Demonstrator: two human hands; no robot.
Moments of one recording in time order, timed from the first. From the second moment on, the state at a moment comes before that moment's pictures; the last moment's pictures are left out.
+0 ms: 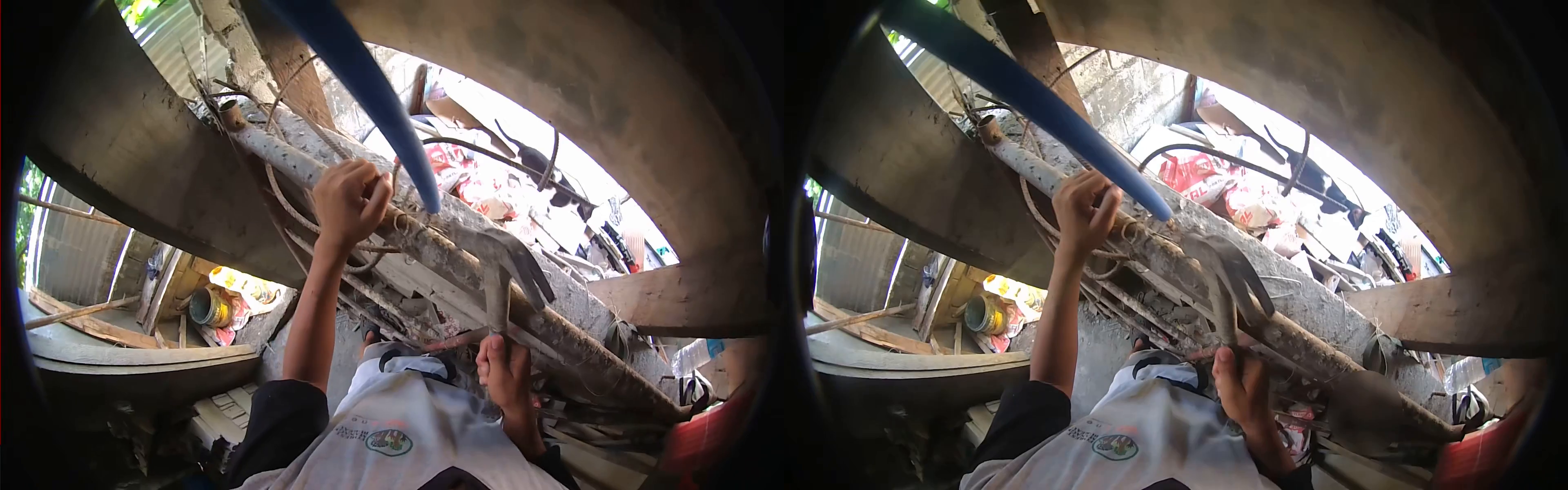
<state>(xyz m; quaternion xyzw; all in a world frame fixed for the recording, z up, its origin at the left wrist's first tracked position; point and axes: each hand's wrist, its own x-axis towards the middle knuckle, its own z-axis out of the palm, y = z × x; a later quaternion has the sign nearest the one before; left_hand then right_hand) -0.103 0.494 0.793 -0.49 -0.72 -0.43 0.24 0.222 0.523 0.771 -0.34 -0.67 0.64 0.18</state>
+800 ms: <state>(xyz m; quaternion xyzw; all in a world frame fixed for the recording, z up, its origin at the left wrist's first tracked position) -0.372 0.404 0.824 -0.19 -0.70 -0.45 0.51 0.109 0.488 0.786 -0.21 -0.69 0.67 0.15</state>
